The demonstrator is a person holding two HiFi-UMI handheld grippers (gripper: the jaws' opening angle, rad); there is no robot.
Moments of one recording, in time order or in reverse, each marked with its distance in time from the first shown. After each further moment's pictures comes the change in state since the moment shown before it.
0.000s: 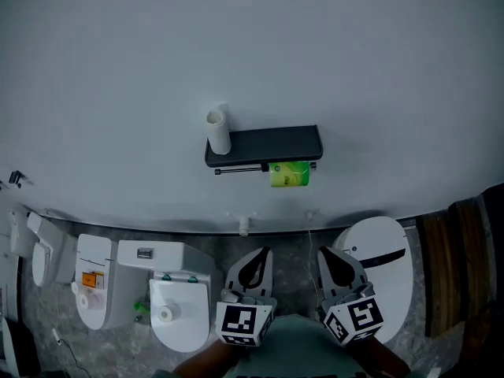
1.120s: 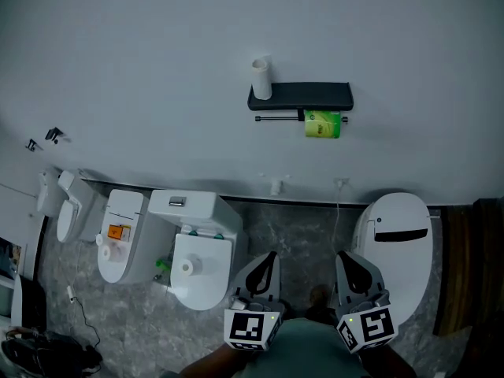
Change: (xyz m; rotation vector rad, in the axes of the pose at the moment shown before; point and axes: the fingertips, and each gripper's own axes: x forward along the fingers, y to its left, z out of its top) left arm -0.150 -0.039 -0.038 -0.020 -0.025 0.184; right arm -0.116 0.073 -0.036 -0.046 0.039 0.092
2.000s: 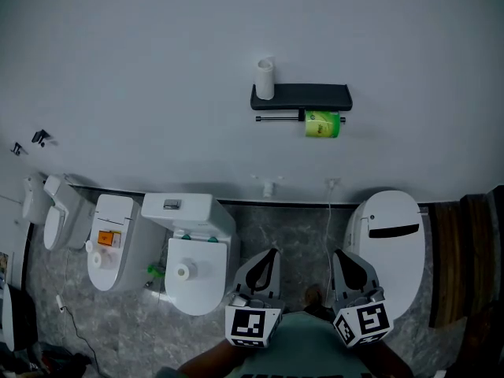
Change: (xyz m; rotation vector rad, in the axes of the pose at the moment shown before) left arm -0.014 0.022 -0.003 0.023 0.005 -0.093; right arm 0.006 0.030 -0.013 0.006 0.014 -0.080
